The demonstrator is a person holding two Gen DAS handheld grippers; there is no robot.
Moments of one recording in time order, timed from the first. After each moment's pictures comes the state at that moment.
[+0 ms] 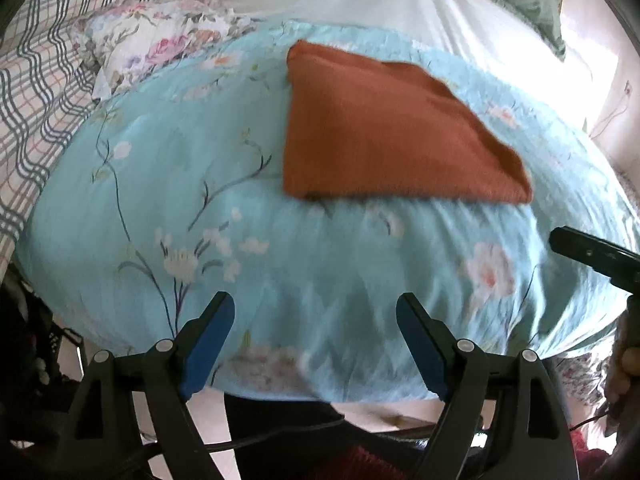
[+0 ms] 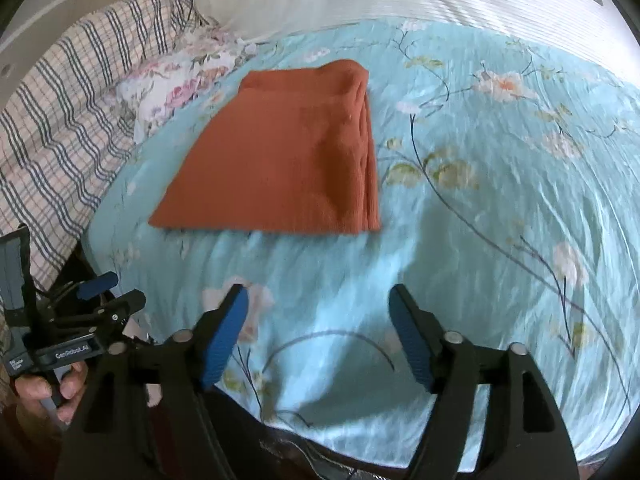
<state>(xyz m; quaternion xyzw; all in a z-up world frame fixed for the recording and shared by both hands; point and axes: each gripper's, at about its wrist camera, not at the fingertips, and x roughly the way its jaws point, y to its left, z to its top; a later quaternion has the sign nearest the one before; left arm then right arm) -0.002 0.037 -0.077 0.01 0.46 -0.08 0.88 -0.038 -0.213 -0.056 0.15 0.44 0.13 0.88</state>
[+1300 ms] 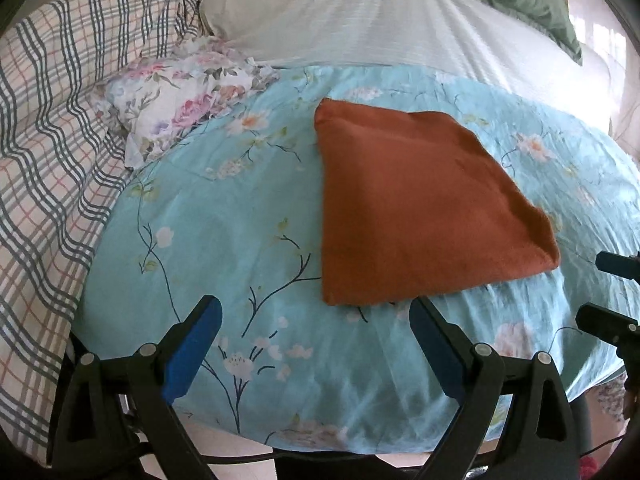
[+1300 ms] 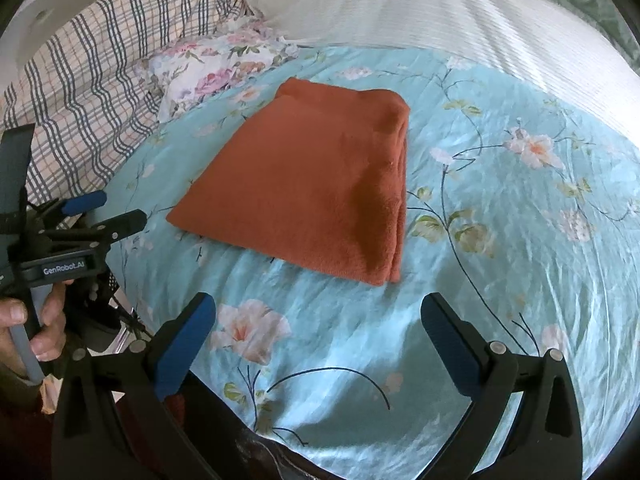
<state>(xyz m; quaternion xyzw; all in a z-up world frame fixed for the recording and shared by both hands) 0.039 0.031 -0.023 0.08 0.41 -0.03 0.91 -0.017 -0.196 -0.025 0.06 0.42 0.17 0.89</state>
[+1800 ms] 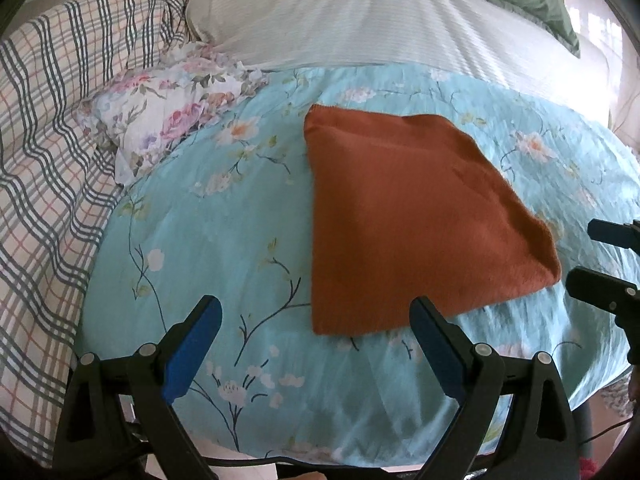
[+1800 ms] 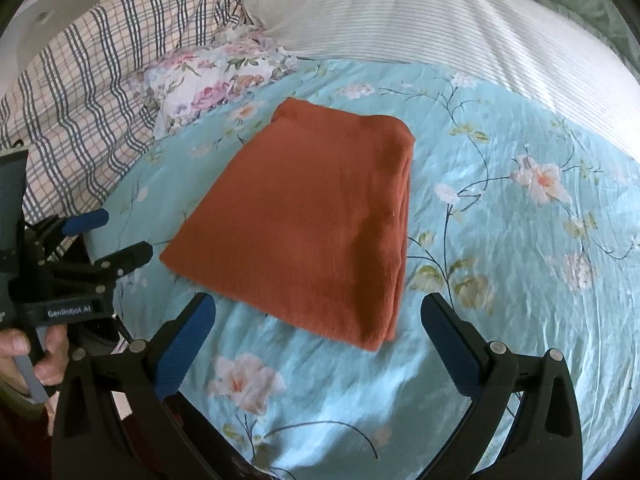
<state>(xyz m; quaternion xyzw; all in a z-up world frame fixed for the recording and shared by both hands) 0.059 0.020 -0.014 0.09 0.41 -0.04 0.91 0.022 -0.194 -0.009 0.07 0.41 0.17 0.89</state>
